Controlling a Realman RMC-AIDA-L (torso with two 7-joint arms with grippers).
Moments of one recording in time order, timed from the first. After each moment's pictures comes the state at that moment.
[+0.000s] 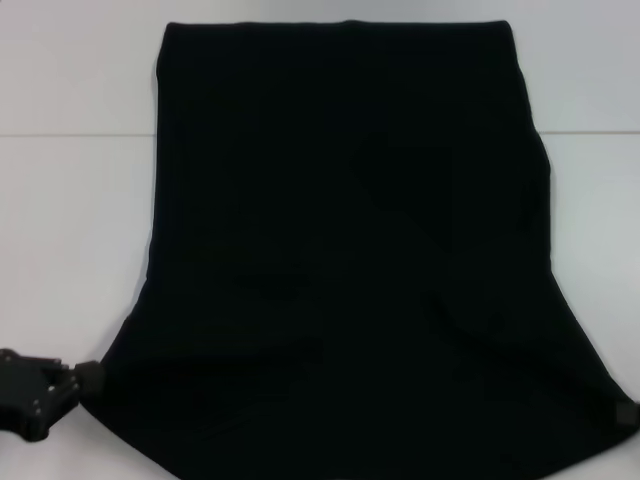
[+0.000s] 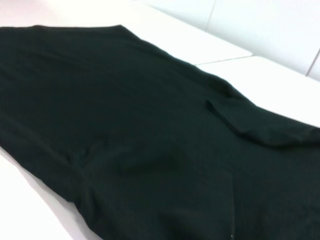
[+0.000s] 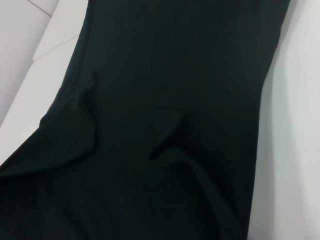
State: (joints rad) left arm -0.36 -2.14 0.22 0.97 2.40 1.76 -1.38; right arm 0.39 1.93 -0.46 -0.55 -2.34 -1.56 1.95
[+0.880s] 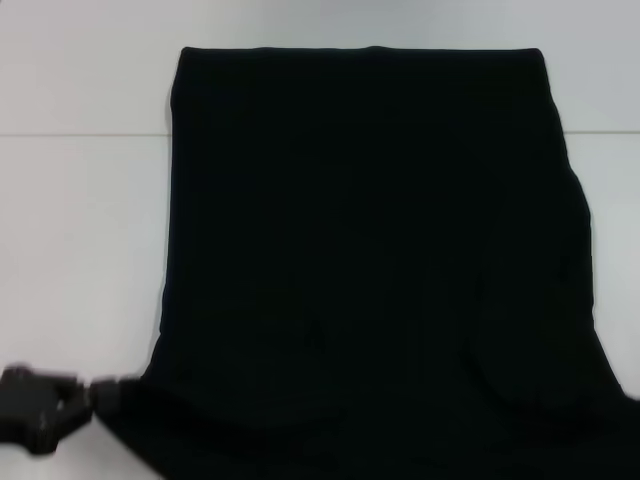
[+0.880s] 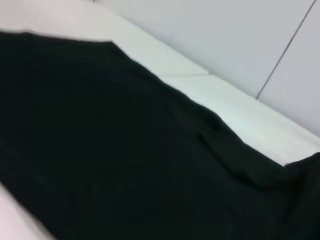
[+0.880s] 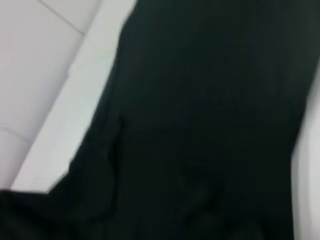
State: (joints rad) left arm -0.36 -2.14 0.19 0.98 2.42 1.91 -1.46; right arm 0.31 1.91 -0.34 -0.62 -2.34 -1.74 1.87
